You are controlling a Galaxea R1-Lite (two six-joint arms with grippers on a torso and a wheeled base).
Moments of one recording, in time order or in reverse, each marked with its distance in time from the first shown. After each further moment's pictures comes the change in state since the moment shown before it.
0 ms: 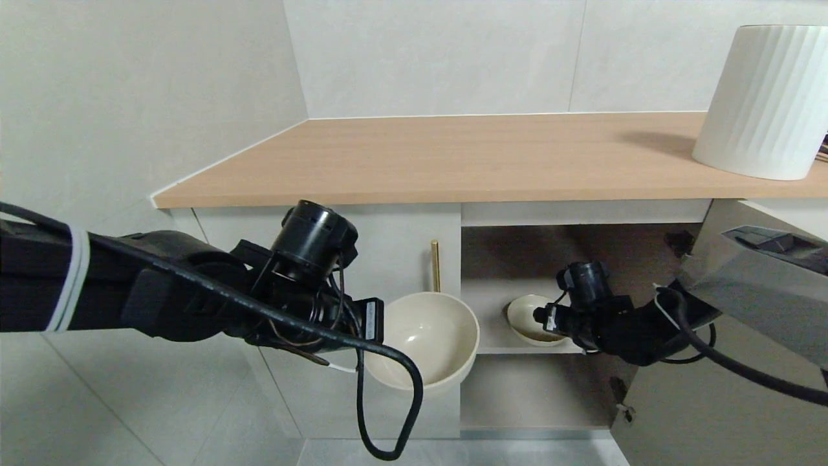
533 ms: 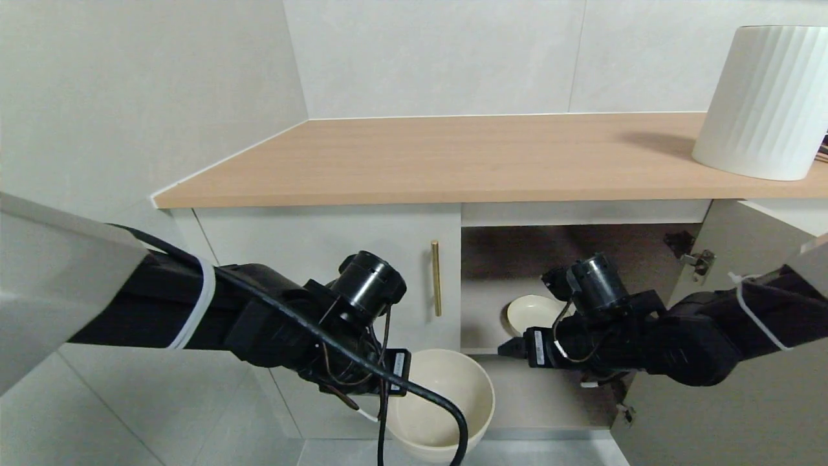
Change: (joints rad) left arm -0.085 0.142 0.005 0.057 0.035 0.024; right arm 0.177 -0.320 0.140 0.304 0.340 -0.018
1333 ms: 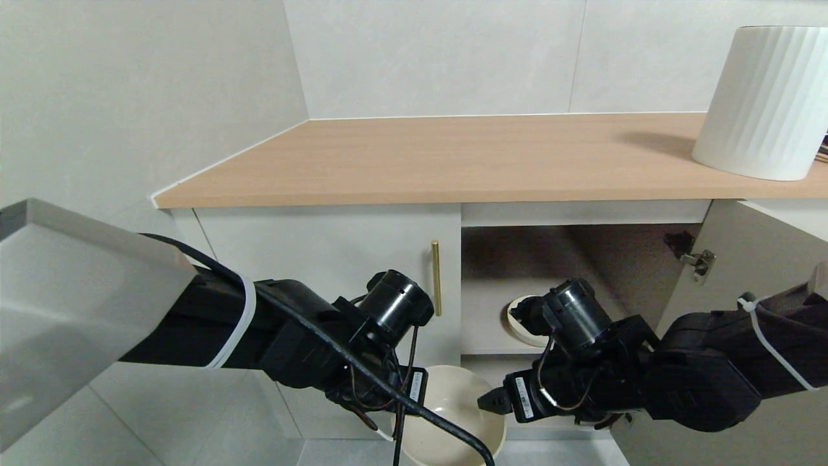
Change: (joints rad) left arm -0.073 0.038 -0.005 -0.002 0.071 0.000; right arm 0.148 -0.034 0.035 0.074 -0.009 -0.061
